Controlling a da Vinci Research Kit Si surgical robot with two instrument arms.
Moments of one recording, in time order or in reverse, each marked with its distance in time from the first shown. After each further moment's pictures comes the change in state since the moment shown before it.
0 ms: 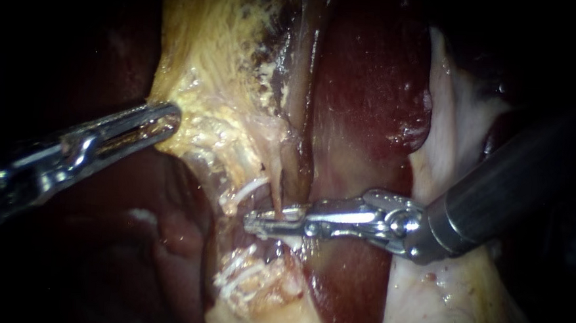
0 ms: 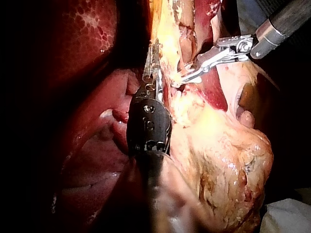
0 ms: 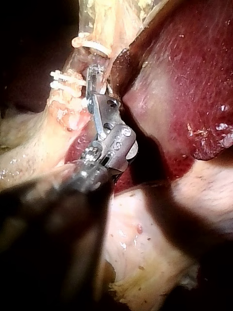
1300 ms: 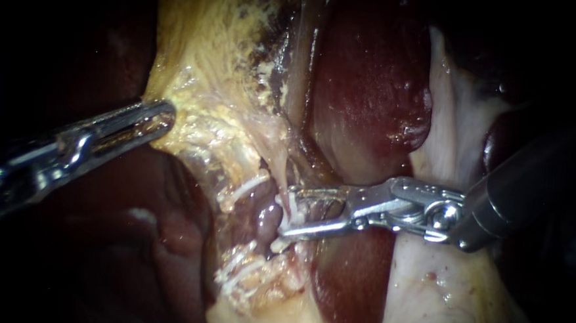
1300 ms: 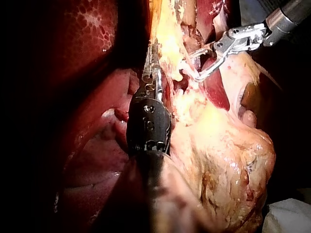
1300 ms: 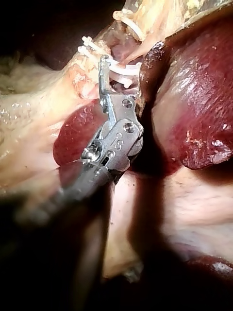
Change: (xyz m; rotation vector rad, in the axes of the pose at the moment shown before) right arm 0.001 -0.001 -0.002 -0.050 0.053 -0.354; left arm 0.000 0.001 0.000 -0.020 -0.001 -0.009
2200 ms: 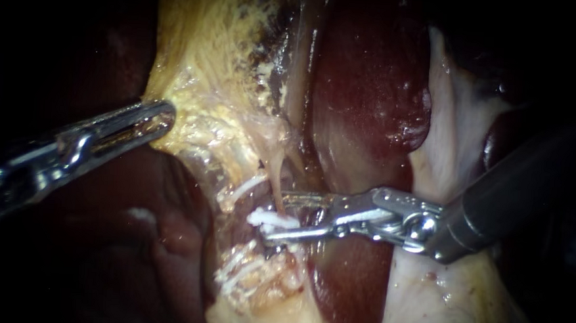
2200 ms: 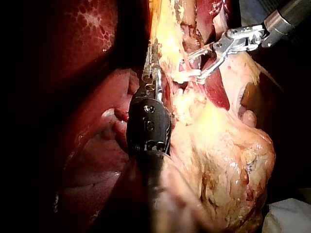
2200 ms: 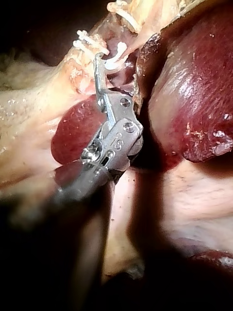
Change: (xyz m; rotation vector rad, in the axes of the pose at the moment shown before) right arm 0.000 0.001 -0.003 0.060 0.004 -0.052; left arm 0.000 0.000 0.000 -0.001 0.000 -0.001
